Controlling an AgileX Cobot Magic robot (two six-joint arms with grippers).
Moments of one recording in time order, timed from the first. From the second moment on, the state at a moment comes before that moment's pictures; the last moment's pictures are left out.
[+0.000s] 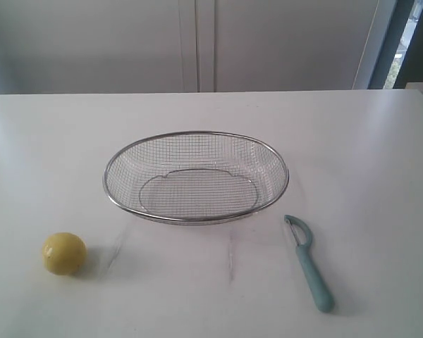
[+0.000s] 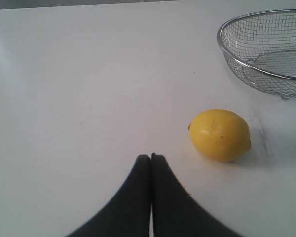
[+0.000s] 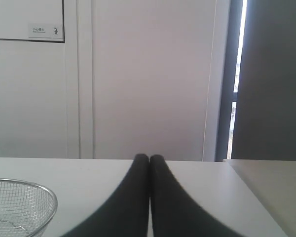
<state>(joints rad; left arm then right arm) -0.11 0.00 0.03 -0.15 0.39 0.13 0.02 0.01 0.00 -0.03 -0.09 0.00</state>
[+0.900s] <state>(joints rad) -0.11 0.00 0.03 -0.15 0.39 0.13 0.02 0.01 0.00 -0.03 -0.44 0.00</state>
